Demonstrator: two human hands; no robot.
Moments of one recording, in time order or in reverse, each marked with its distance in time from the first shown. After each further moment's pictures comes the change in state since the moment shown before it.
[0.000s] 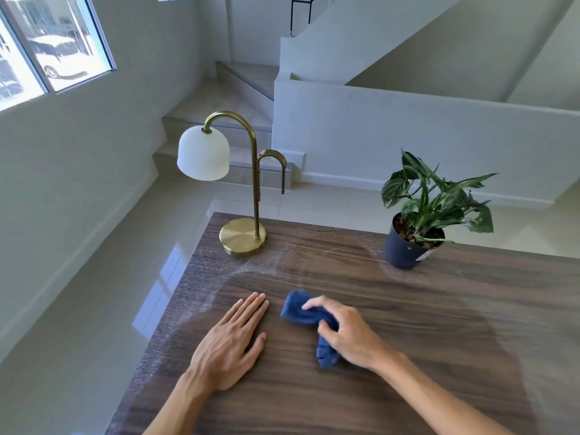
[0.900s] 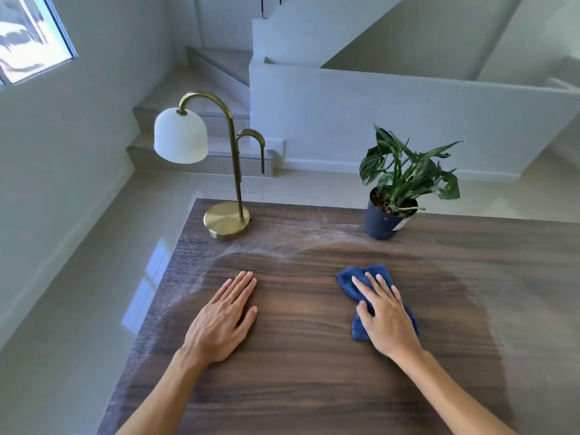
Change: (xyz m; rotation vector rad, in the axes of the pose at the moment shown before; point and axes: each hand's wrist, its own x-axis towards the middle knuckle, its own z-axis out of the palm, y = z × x) left_hand -0.004 -0.001 0.004 -0.022 0.019 -0.001; right_hand -0.076 0.066 -0.014 -0.506 0.324 0.337
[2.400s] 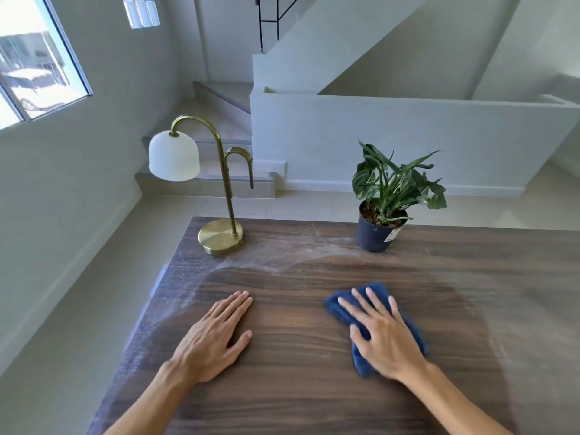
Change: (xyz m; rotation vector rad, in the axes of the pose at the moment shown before) left_hand -0.003 0.009 -0.002 0.033 -0.033 0.015; right_hand -0.010 0.012 -0.015 -0.157 -0.128 -0.157
